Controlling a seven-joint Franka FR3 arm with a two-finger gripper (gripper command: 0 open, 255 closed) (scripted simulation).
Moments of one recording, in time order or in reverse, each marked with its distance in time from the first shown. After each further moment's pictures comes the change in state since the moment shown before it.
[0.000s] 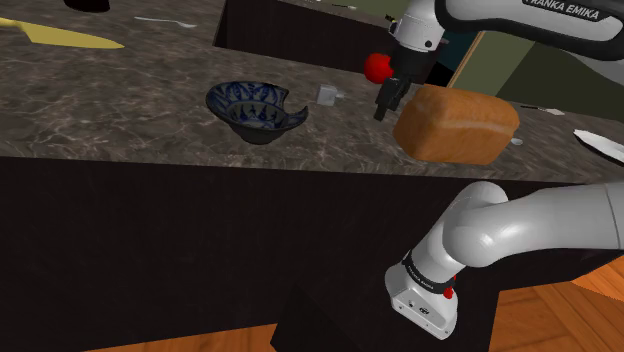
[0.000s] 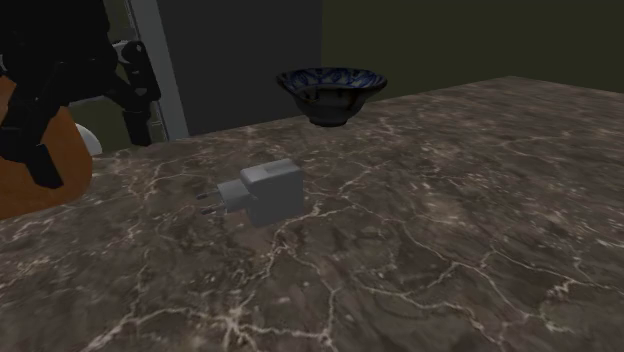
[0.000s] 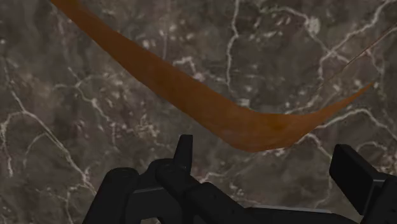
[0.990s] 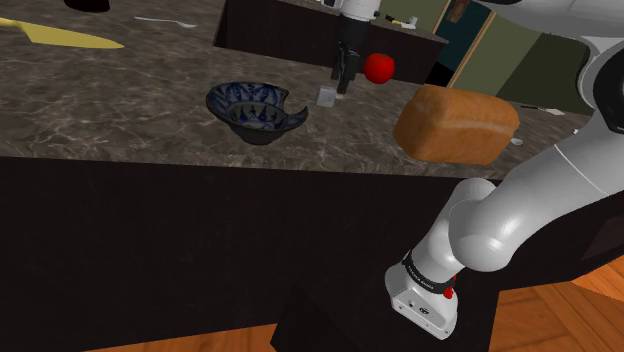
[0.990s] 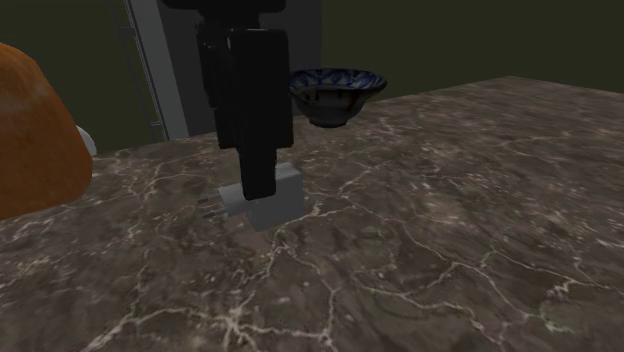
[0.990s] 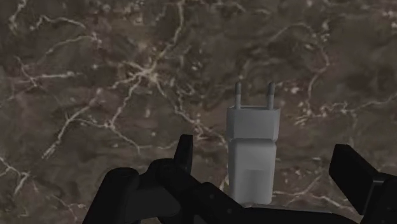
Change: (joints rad) arm 0.207 0.455 -0.136 0.394 -0.009 0.066 -0.689
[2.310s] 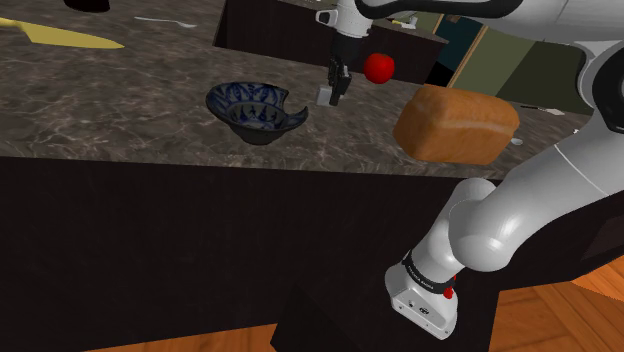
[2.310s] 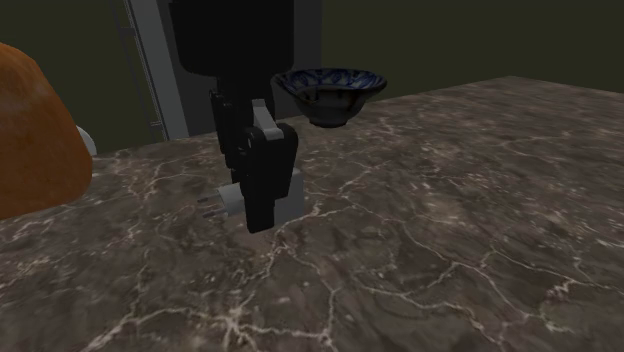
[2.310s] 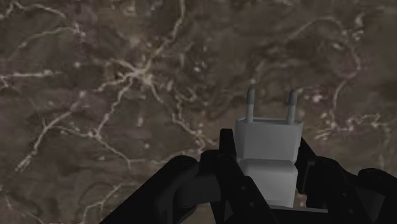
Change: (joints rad) arm 0.001 0.002 -0.007 -0.088 -0.003 0.094 -0.018
